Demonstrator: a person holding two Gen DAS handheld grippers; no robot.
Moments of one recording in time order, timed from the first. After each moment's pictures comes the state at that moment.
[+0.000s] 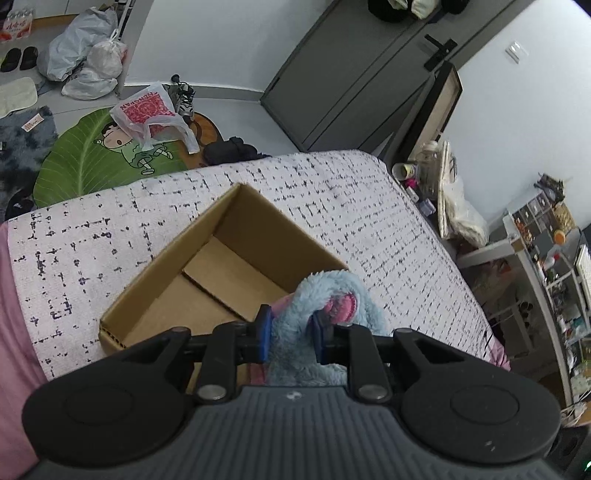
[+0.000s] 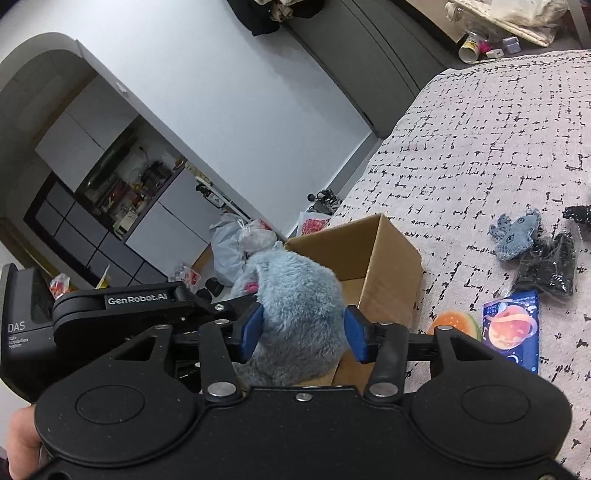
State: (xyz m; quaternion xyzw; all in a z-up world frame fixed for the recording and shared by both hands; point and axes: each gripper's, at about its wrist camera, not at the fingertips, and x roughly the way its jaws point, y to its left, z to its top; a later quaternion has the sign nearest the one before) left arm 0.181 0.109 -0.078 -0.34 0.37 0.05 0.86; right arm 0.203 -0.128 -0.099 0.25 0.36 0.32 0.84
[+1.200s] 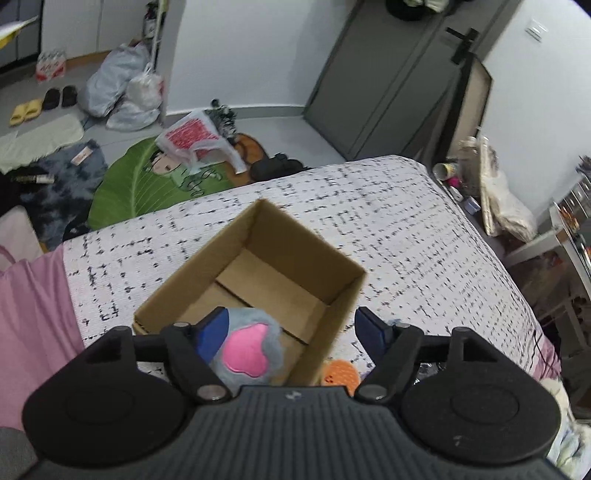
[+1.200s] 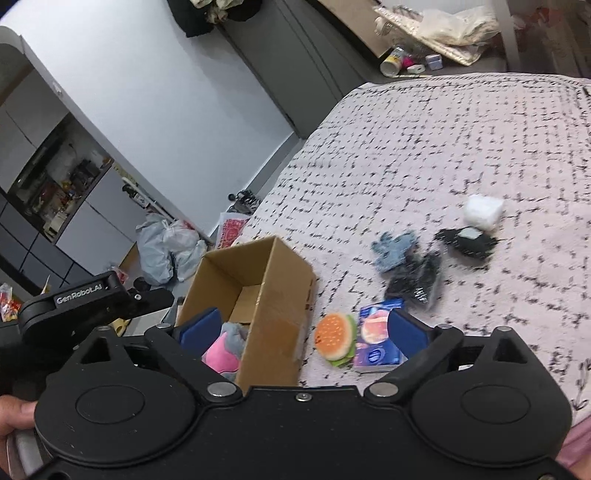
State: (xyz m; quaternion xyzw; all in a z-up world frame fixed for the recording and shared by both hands) left arm 0.182 0.059 -0.037 -0.25 0.39 0.14 0.87; right arm 0.196 -0.198 -0.062 0.20 0.41 0.20 0.87
